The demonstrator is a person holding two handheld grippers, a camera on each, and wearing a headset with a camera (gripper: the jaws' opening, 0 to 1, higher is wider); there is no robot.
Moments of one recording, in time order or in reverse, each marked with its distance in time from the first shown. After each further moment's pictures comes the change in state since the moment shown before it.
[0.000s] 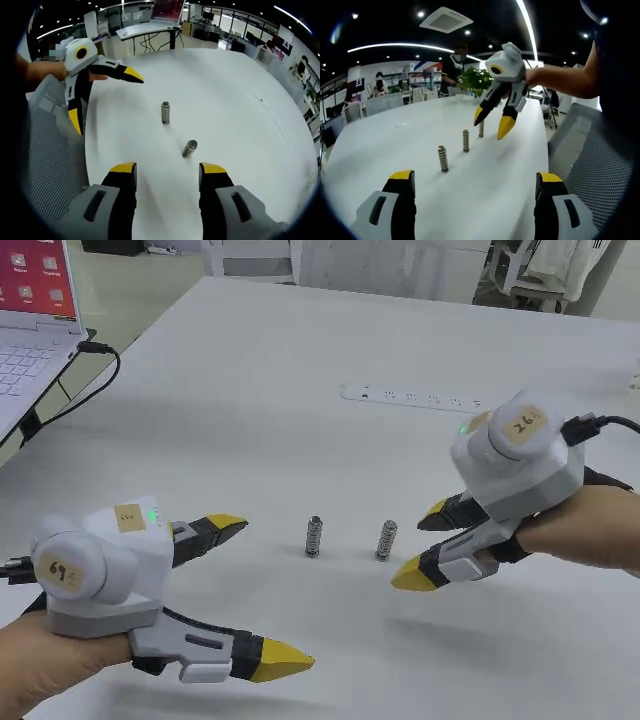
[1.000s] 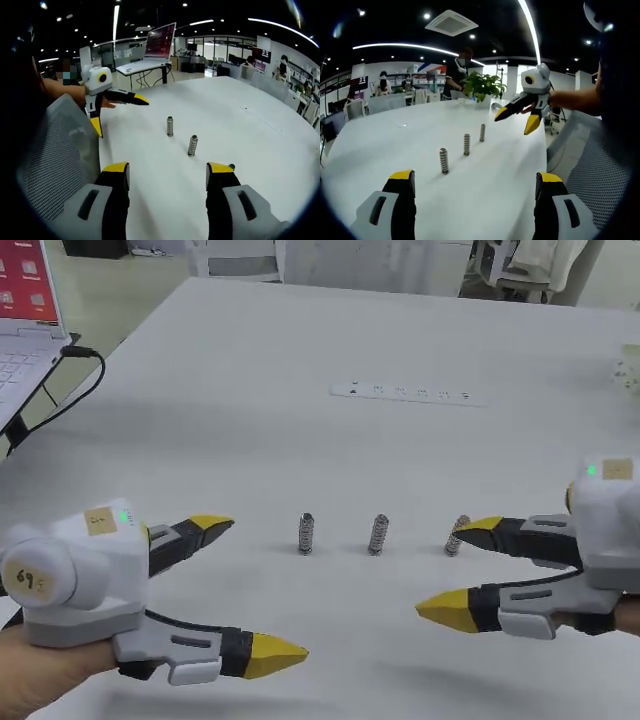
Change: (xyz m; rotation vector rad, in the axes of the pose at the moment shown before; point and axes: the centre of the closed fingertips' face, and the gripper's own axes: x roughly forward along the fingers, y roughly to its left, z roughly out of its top) left arm -0.007 -0.002 0.007 -0.040 -0.039 0.012; right arm -0.048 0.018 -0.017 0.106 -0.365 -0.062
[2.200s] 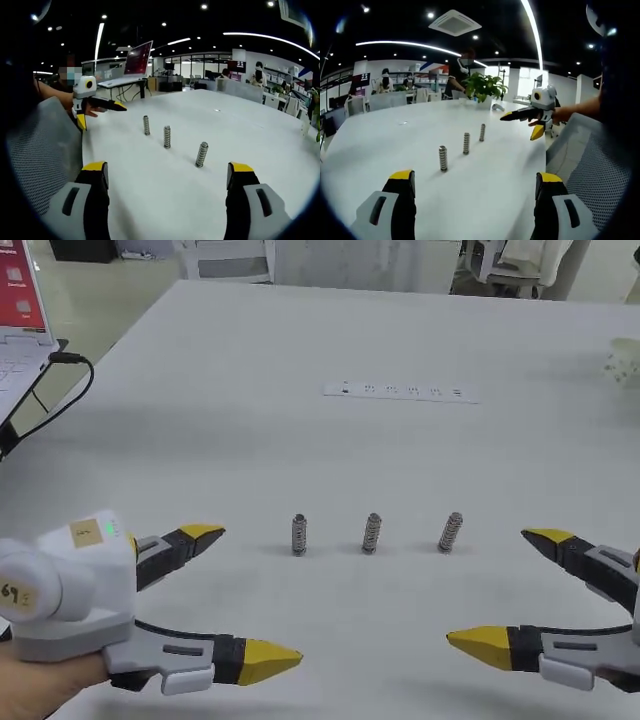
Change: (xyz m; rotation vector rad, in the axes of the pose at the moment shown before) left arm 0.001 -0.001 -0.003 -0.033 -0.008 0.002; right arm -0.022 -0.026 -0.031 0.063 -0.184 -0.181
